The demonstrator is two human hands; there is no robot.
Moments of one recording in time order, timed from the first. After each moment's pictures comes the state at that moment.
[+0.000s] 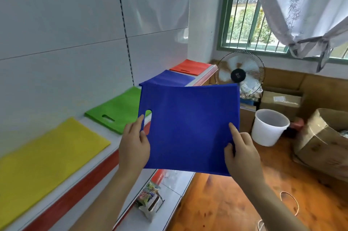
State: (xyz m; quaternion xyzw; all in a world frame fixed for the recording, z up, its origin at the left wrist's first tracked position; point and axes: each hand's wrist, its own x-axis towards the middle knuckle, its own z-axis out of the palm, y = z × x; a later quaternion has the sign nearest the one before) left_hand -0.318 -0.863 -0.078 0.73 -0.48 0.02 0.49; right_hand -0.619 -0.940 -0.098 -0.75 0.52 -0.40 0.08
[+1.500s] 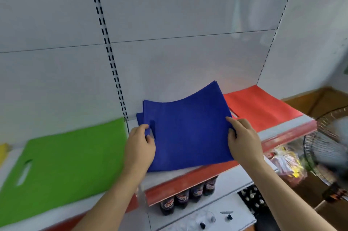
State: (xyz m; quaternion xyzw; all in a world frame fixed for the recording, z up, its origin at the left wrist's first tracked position) left_hand -0.227 -1.309 -0.115 0.90 -0.18 0.10 0.39; right_hand -0.407 -1.573 -0.100 -0.89 0.28 -0.30 0.21
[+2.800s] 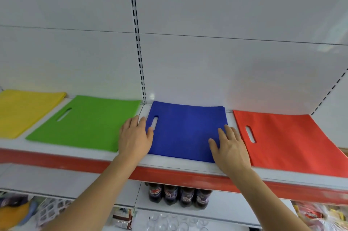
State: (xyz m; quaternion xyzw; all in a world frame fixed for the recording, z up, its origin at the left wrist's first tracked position) left_hand -0.268 -1.330 -0.118 0.98 -0.04 0.15 0.09; right_hand -0.341 -1.636 -0.121 -0.99 0.08 -0.09 0.06
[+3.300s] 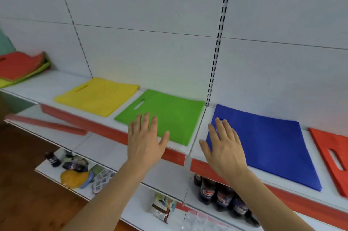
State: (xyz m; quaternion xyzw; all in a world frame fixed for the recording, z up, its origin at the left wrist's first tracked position) left_hand -0.350 -1.170 -0.091 0.98 0.07 0.16 0.04; right_hand -0.330 -1.428 -0.101 -0.98 -0.13 -0.12 0.05
